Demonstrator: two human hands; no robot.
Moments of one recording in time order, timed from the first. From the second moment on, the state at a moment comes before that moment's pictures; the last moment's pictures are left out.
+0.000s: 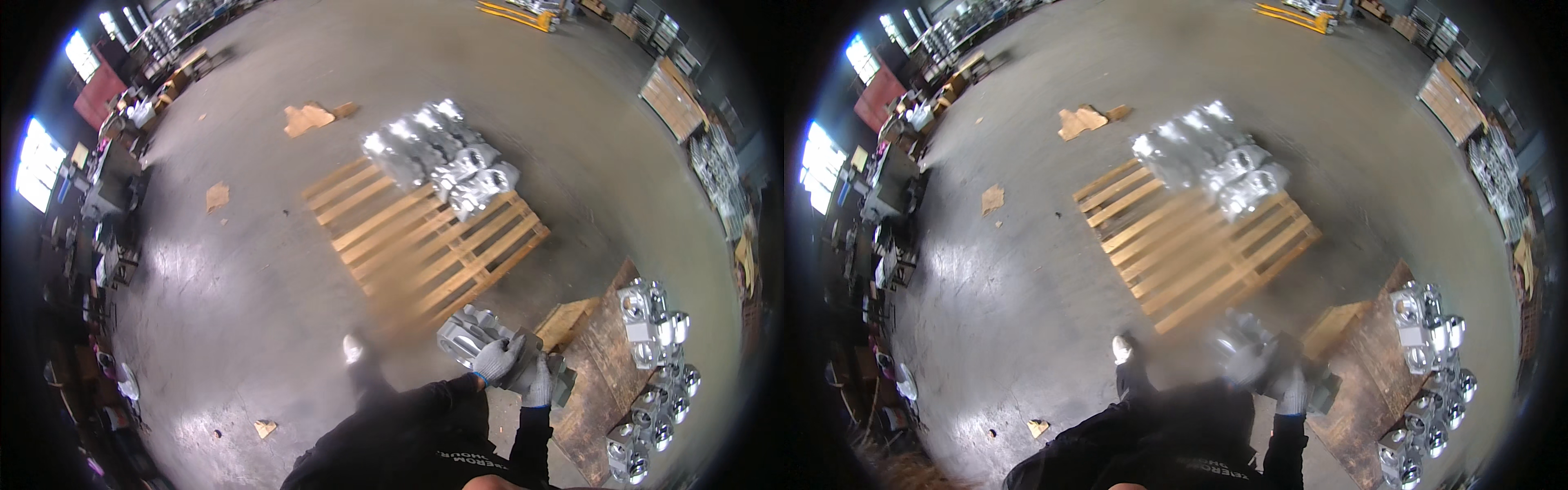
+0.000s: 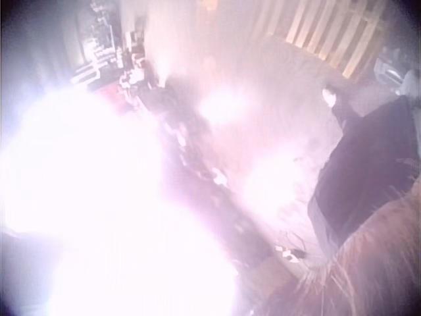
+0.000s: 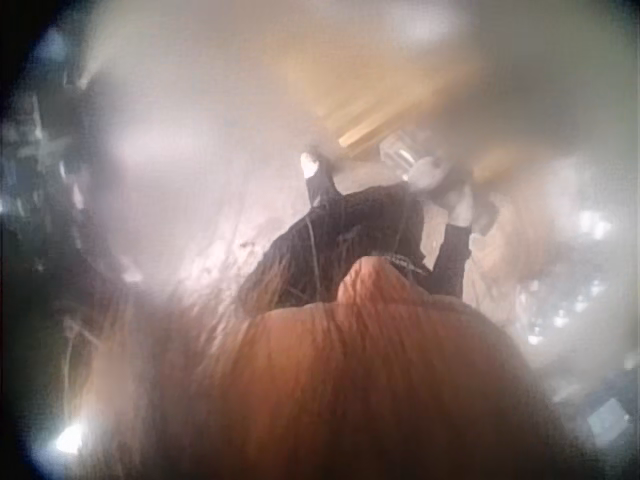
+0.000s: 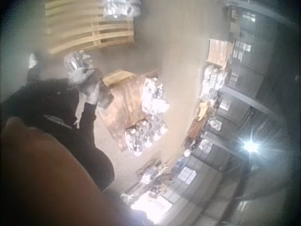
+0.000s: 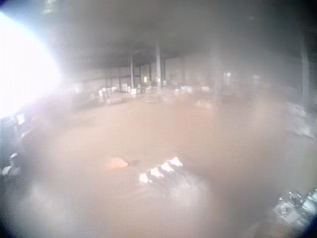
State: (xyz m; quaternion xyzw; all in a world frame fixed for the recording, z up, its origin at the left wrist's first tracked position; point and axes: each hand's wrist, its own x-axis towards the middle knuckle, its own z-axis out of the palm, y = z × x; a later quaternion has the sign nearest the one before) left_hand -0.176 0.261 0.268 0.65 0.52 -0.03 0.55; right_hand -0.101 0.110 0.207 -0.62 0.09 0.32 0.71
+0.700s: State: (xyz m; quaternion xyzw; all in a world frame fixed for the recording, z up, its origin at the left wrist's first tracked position) left_hand -0.377 0.672 0.297 0.55 0.52 -0.05 0.65; right_hand -0.278 0.527 0.229 -0.51 0.13 0.44 0.73
